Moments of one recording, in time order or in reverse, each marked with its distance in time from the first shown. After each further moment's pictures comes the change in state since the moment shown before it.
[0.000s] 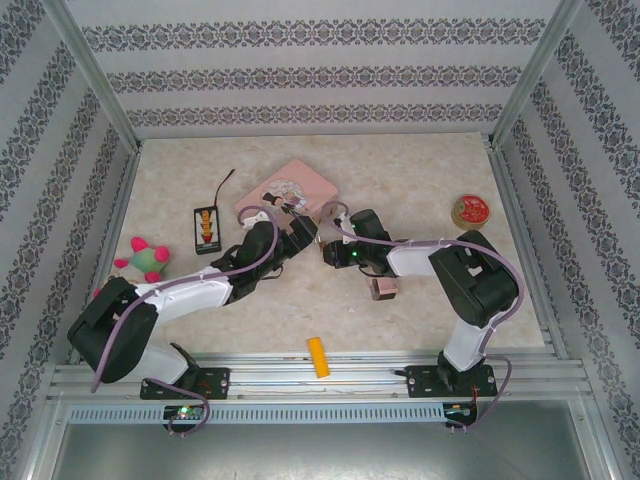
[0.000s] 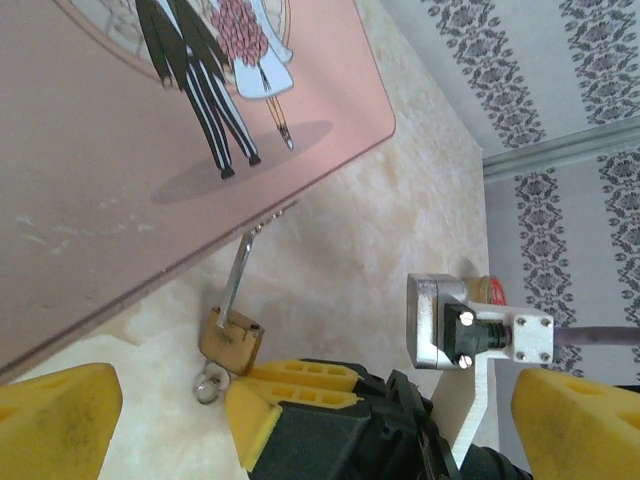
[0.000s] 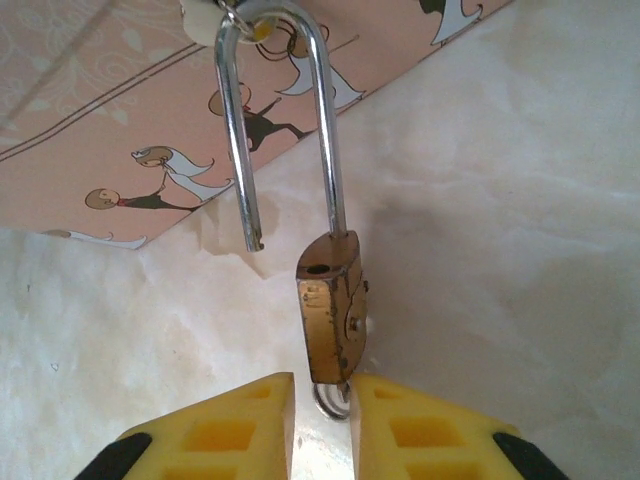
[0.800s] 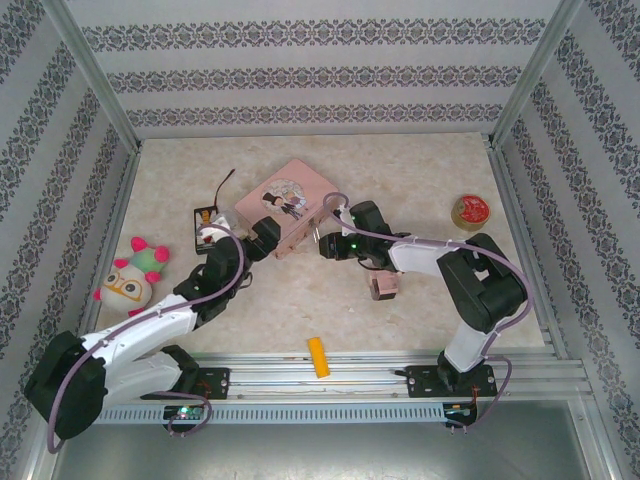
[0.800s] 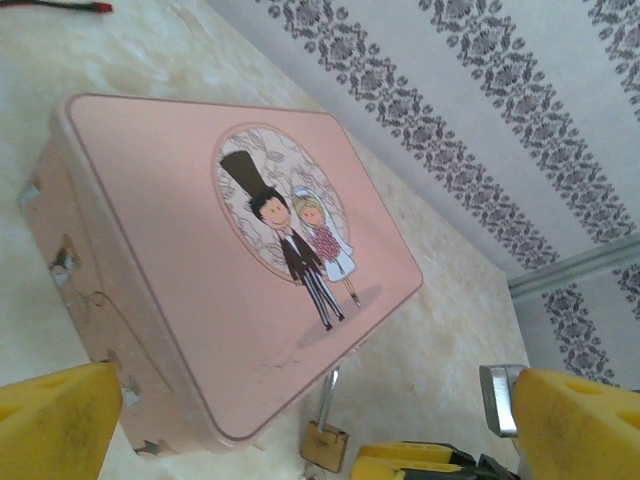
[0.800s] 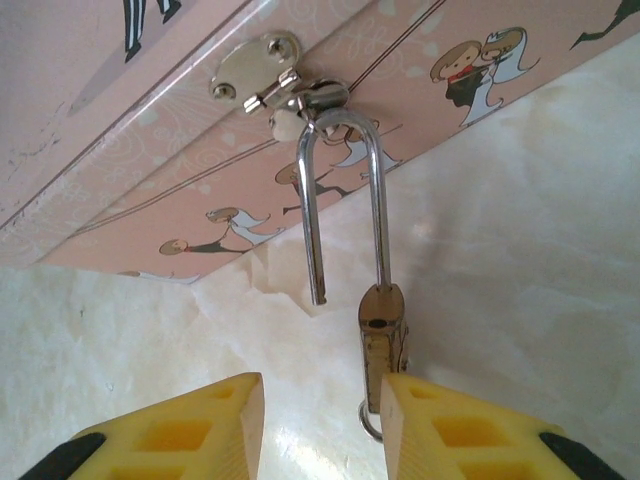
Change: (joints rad) left arm 0.056 -0.364 -0.196 -0.039 -0.256 0.166; right arm -0.001 -0.039 0.063 -0.075 -0.004 0.011
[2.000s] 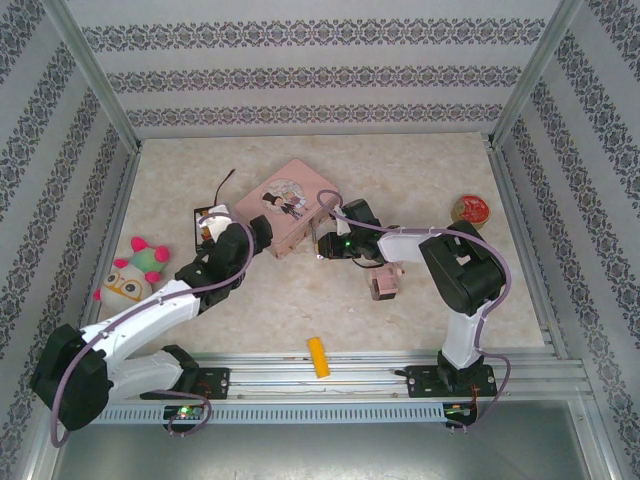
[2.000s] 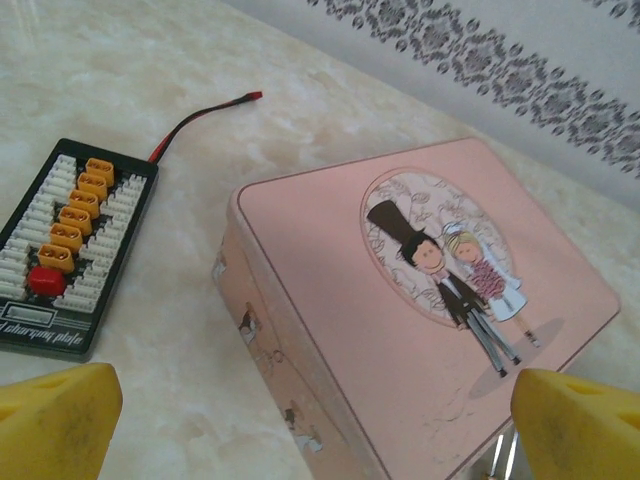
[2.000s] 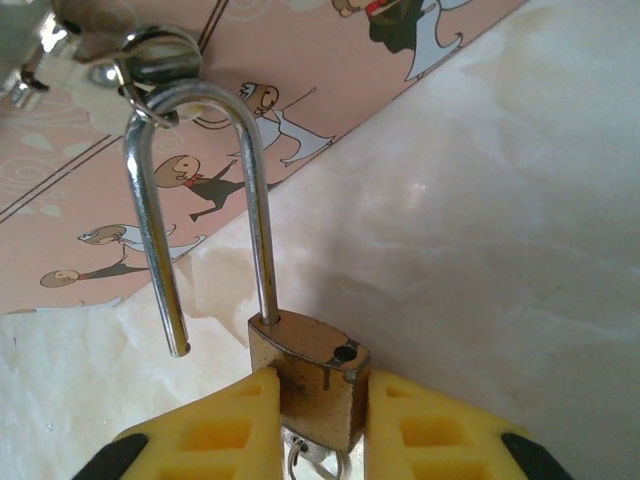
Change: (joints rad) left arm 0.010 0.085 0.188 -0.356 -0.204 0.191; right arm -0.002 0.142 0.102 -0.074 -0.005 0.047
